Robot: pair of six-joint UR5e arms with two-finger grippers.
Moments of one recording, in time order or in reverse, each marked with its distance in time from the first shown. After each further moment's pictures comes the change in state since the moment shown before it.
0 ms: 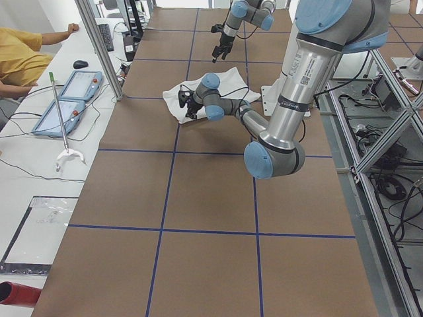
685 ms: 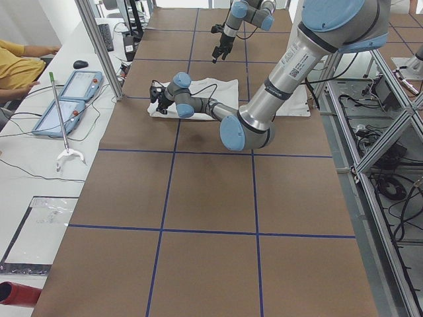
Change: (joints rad) left arm -0.085 -0.312 0.493 -0.246 0.008 -0.001; right arm -0.002 0.003 -0.004 0.000 0.000 0.001
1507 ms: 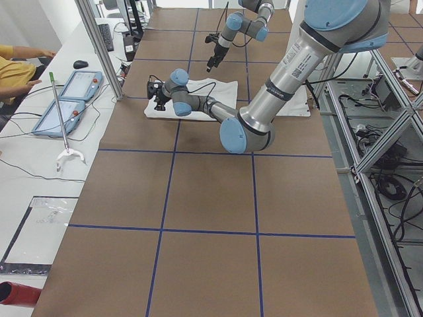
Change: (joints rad) left arm -0.048 0.117 -0.187 -0.004 -0.090 0.037; right arm 0.016 0.092 -0.206 0.104 -0.063 -0.236
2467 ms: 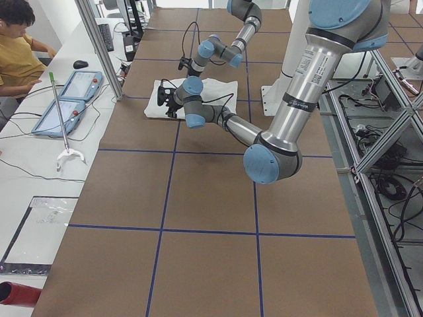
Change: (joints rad) left arm -0.031 0.262 -0.314 0.001 -0.083 0.047; right arm 0.103 0.405 -0.645 0.116 0.001 -0.480
